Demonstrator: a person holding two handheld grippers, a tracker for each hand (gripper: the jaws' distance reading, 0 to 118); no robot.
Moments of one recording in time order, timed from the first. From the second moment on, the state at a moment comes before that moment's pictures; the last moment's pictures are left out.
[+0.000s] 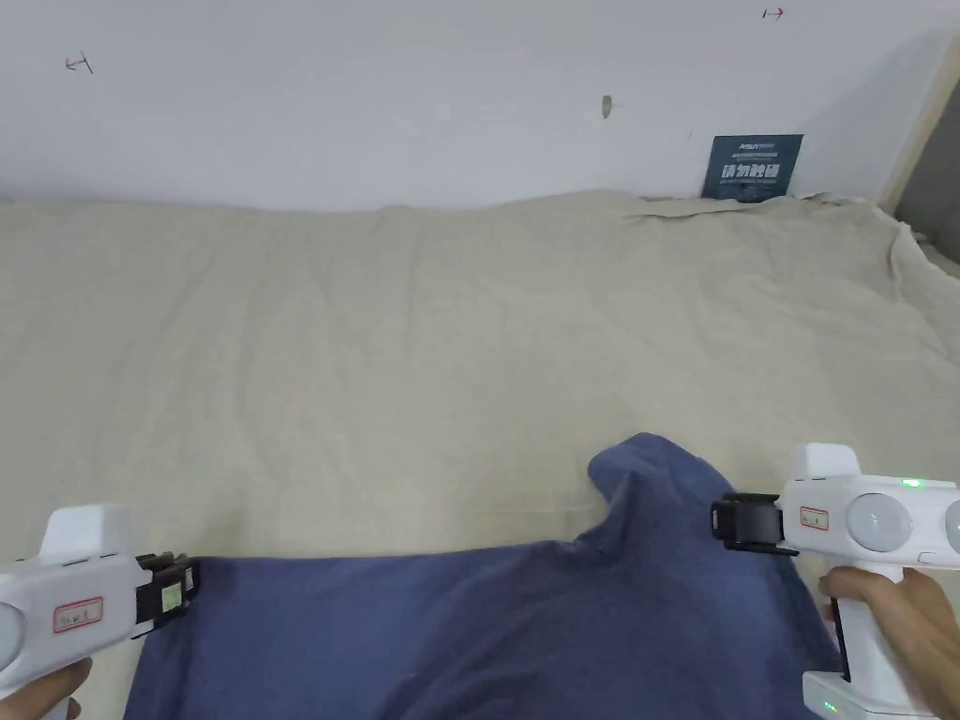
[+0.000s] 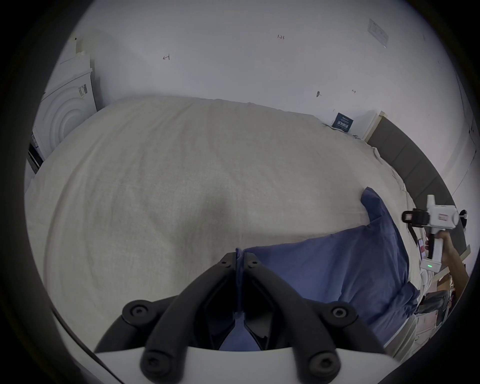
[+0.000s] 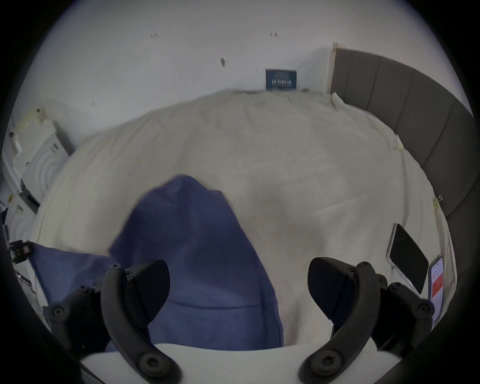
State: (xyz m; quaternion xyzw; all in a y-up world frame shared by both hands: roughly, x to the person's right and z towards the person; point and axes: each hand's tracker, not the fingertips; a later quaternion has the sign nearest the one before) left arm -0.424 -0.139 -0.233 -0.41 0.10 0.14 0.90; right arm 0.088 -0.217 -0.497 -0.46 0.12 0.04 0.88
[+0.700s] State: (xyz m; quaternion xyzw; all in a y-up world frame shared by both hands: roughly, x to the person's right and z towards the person) left arm -0.422 -0.136 -0.225 -0.41 0.11 0.14 0.89; right arm 0.071 -0.196 -0.472 -0.44 0.18 0.08 0.88
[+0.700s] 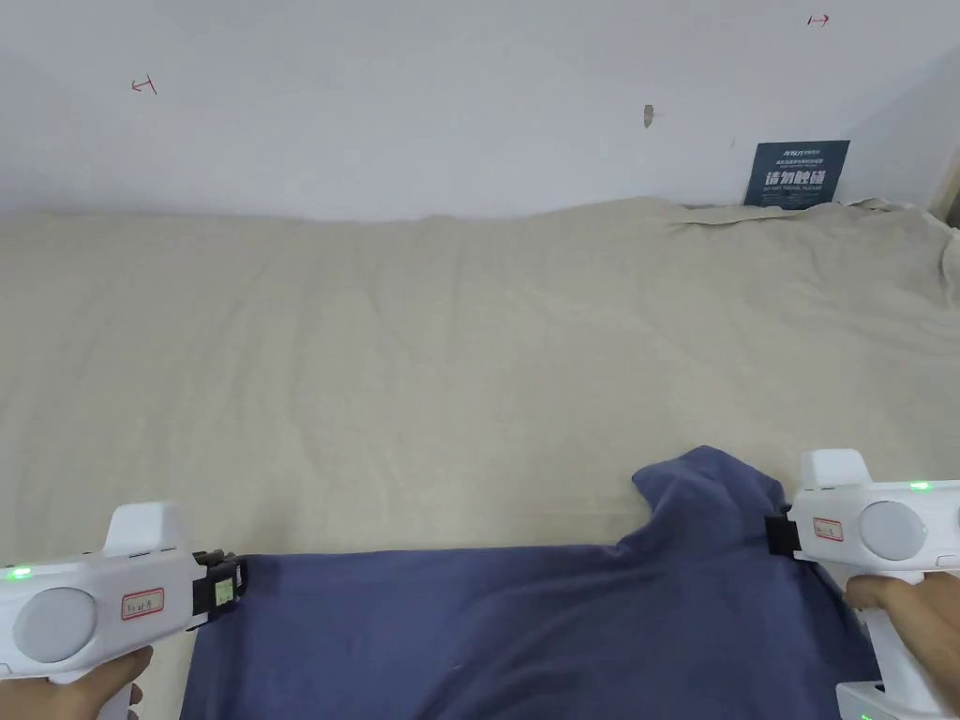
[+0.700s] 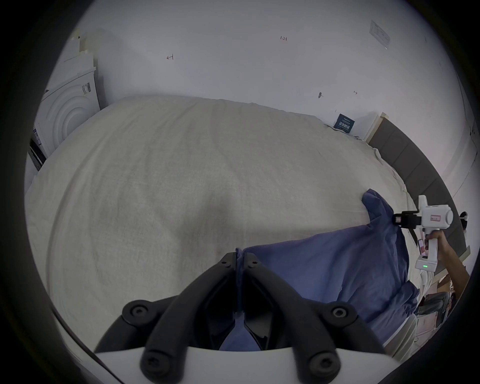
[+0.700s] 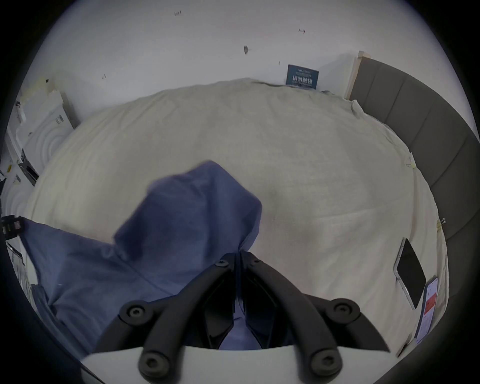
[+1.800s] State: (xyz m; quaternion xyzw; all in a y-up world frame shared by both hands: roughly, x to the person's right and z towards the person) left arm -0.365 -0.184 -0.044 -0.49 0.13 0.12 0.86; right arm 0.211 -0.185 -0.192 -0.44 0.20 -0.03 0.87
